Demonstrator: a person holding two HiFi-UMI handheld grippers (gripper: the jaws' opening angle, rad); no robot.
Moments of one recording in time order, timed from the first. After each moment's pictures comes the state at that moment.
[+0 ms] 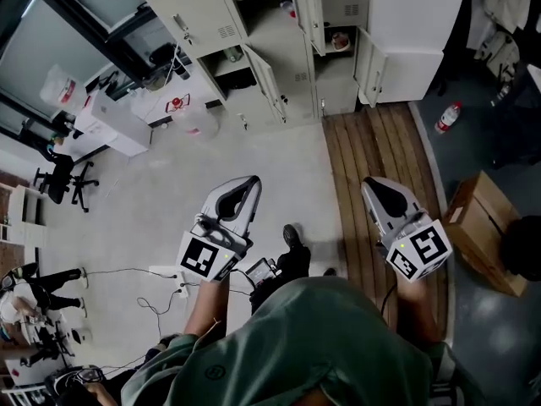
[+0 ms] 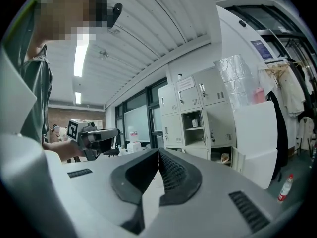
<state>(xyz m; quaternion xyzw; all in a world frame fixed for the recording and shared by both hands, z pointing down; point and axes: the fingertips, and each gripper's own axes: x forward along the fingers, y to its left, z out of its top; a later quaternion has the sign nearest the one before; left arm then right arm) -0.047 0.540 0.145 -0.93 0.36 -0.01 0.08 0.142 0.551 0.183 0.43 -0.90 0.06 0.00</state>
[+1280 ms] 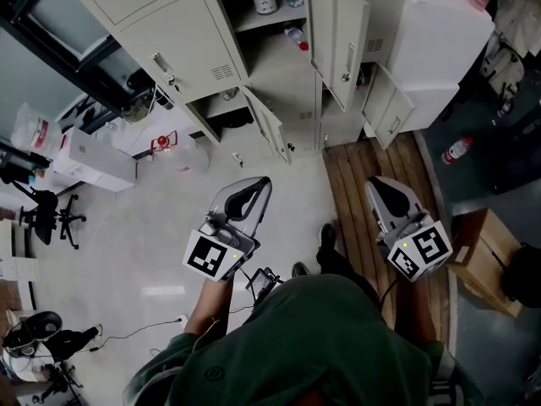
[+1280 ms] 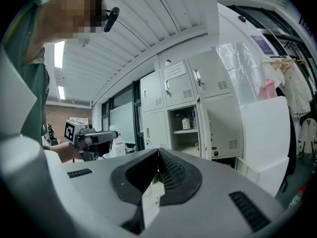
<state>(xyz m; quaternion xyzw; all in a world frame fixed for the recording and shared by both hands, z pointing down) -0.087 0.234 0.153 -0.95 0.31 -0.01 0.06 0.091 0.253 0.180 0.48 -0.88 0.07 0.01</state>
